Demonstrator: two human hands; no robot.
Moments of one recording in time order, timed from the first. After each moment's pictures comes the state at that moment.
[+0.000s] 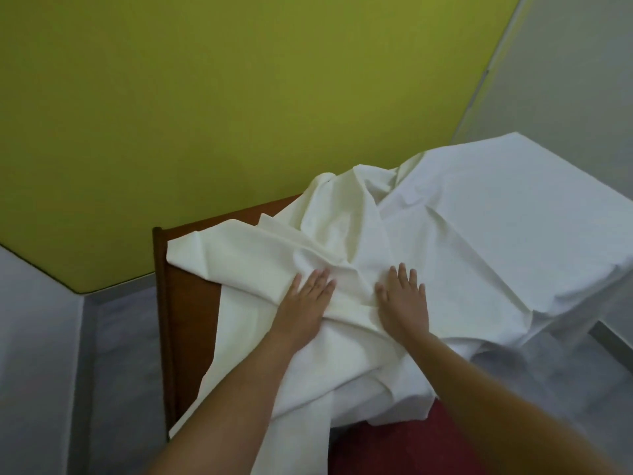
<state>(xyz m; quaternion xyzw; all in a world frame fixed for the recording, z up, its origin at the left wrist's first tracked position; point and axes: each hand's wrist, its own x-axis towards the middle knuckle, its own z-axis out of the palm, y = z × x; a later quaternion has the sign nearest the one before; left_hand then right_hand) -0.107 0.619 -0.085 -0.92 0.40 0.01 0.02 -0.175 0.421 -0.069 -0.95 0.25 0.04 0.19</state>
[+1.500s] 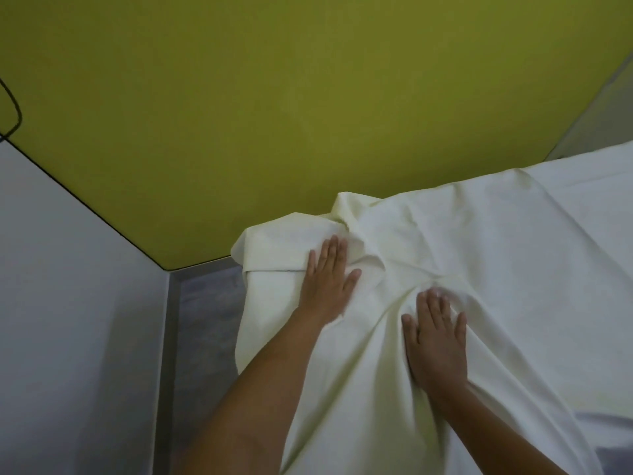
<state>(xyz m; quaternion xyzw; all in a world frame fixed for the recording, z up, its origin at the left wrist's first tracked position) 0.022 0.721 -0.107 -0.97 0.20 0.00 -0.12 -0.118 0.557 -0.097 -0.97 0.19 0.04 0.17</state>
